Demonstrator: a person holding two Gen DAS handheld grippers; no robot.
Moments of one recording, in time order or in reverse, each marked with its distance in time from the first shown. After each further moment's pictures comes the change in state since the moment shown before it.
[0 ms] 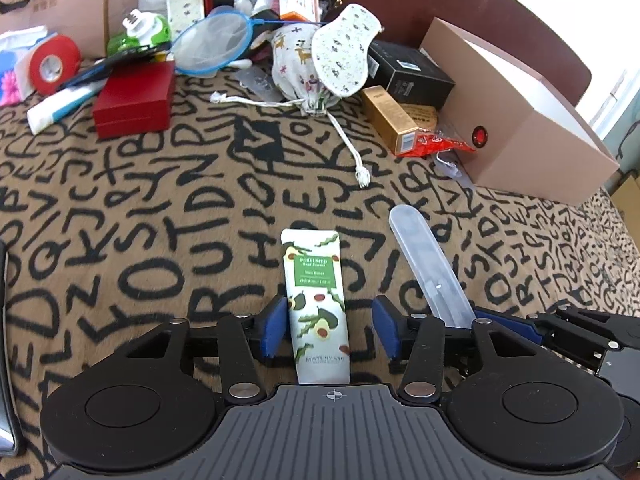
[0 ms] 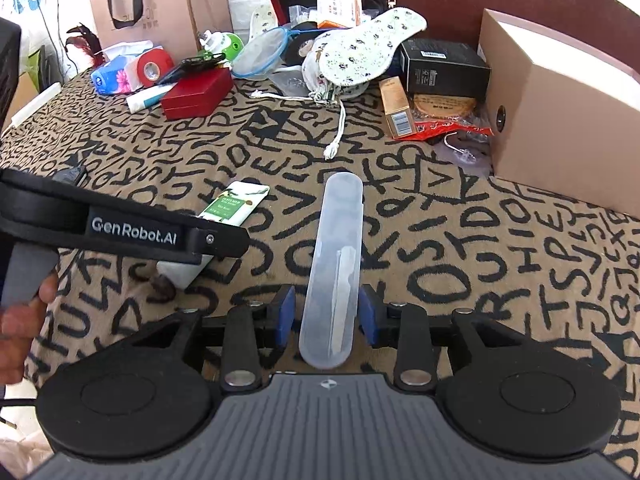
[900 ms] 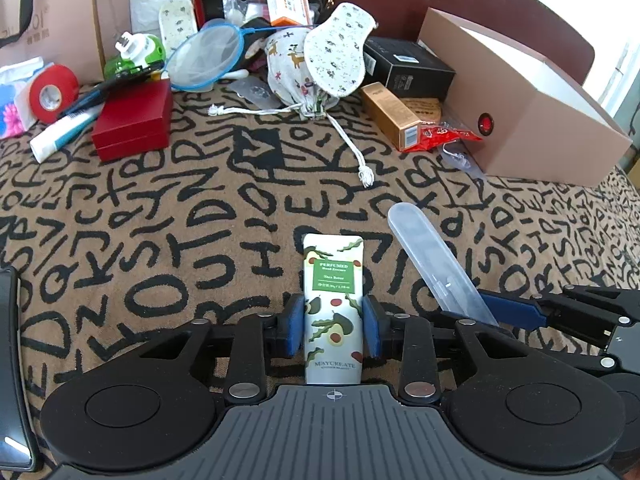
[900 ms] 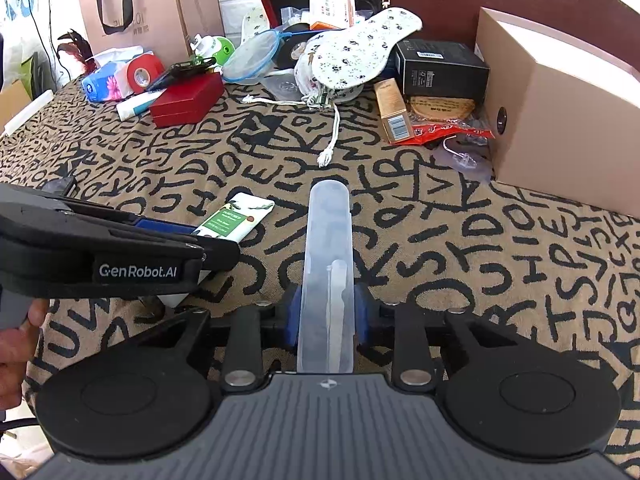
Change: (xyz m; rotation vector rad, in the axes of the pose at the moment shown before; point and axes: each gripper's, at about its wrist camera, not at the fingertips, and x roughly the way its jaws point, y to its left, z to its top) left arm 0.004 -0.009 0.001 0.067 -0.005 0.067; right arm 0.008 -0.001 0.004 0.018 -0.010 -0.009
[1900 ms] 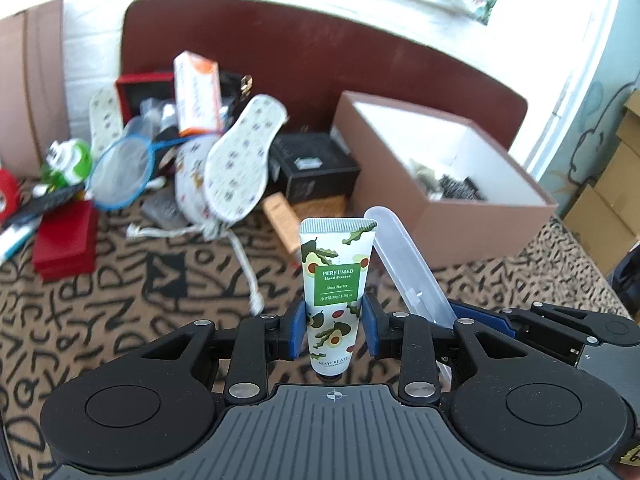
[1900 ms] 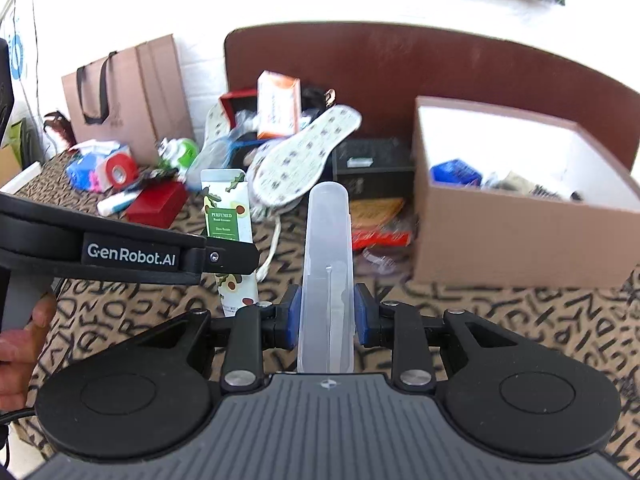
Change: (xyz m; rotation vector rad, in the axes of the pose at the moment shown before) left arm -0.039 -0.061 0.070 0.056 -0.164 -0.157; right arm -0.058 -0.051 0.041 0.044 -0.218 -0.056
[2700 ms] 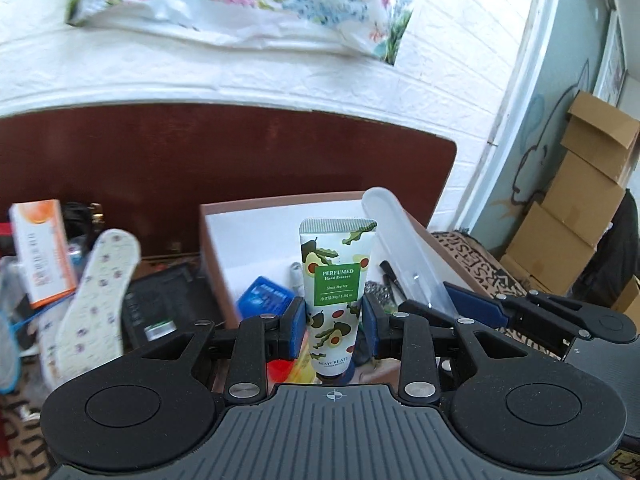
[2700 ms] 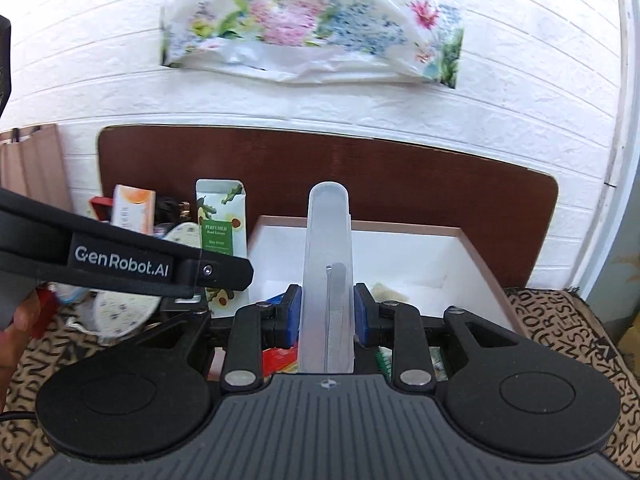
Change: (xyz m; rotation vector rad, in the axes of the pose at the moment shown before) left arm 0.085 -0.110 0.139 0.131 -0.065 -0.165; right arm 0.005 -0.130 0.096 0.005 -0.179 -0.235
